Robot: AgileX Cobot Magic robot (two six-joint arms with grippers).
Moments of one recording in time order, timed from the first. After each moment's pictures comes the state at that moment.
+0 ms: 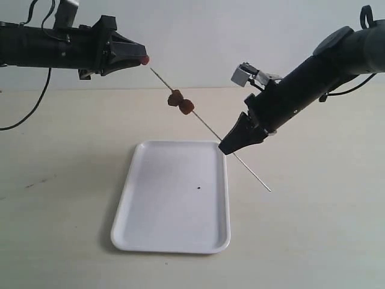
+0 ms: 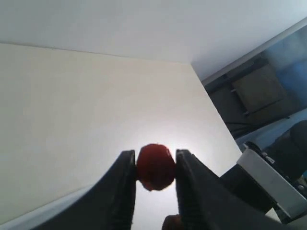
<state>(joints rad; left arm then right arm) -0.13 2.06 -1.49 -1.55 0.93 1.05 0.02 2.18 -1.53 0.90 1.22 -1.42</state>
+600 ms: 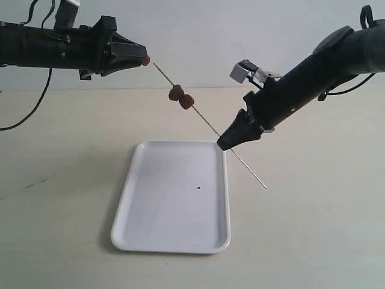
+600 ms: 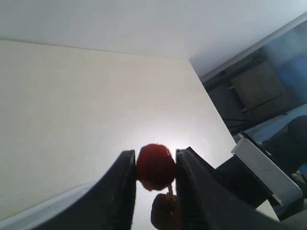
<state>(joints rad) -0.13 2.06 -1.49 -1.55 0.94 1.05 0.02 2.18 -1.54 0.92 1.18 -1.38</state>
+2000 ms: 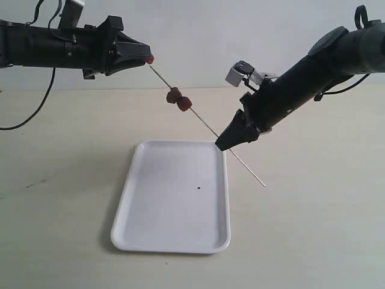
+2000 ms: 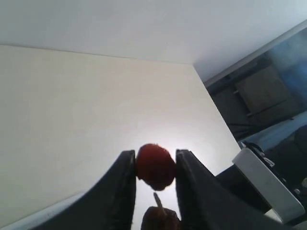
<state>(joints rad) -0.15 2.06 -1.49 -1.57 0.89 1.06 0.03 2.18 -1.54 0.90 1.13 -1.40</state>
